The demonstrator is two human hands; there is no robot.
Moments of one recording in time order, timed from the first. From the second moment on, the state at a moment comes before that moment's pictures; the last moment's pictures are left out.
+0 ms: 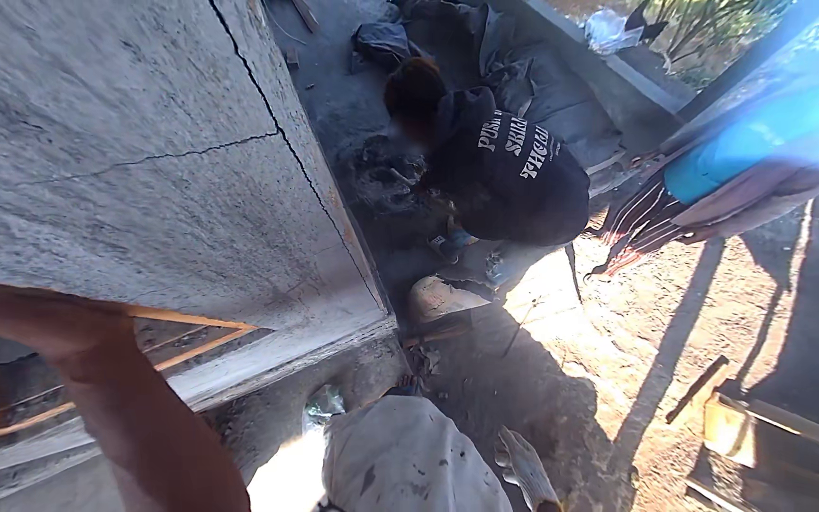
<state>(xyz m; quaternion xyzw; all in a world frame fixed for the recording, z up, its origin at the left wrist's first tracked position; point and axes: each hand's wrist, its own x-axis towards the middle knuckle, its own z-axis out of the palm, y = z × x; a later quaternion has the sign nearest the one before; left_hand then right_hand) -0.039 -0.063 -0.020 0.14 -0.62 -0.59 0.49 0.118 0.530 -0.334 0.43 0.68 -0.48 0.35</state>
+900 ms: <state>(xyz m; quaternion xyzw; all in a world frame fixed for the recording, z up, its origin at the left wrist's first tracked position) -0.041 -0.030 0.005 0.26 -0.57 -0.56 0.54 0.102 0.494 -0.340 0.47 0.66 -0.49 0.33</state>
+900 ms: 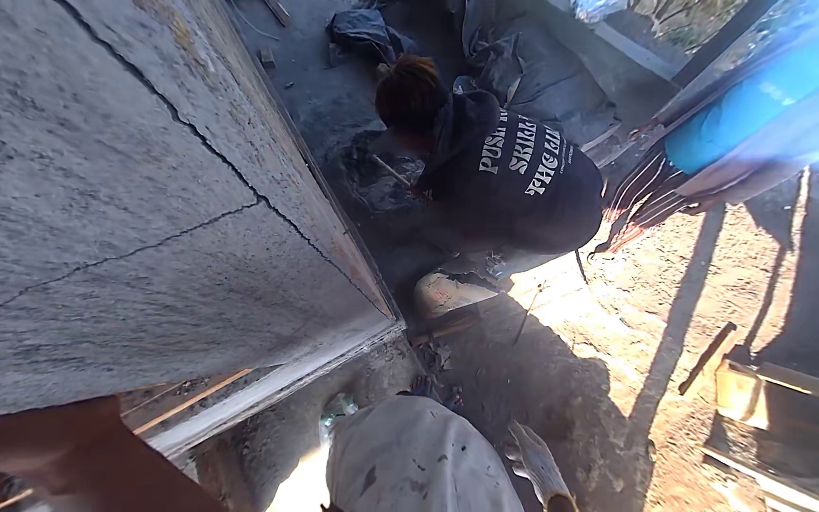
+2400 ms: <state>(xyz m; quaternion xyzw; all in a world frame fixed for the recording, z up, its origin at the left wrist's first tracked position) -0.040 -0.027 0.006 0.27 -0.57 -0.57 0.53 0.113 0.483 -0.346 0.45 0.67 -0.49 0.33</state>
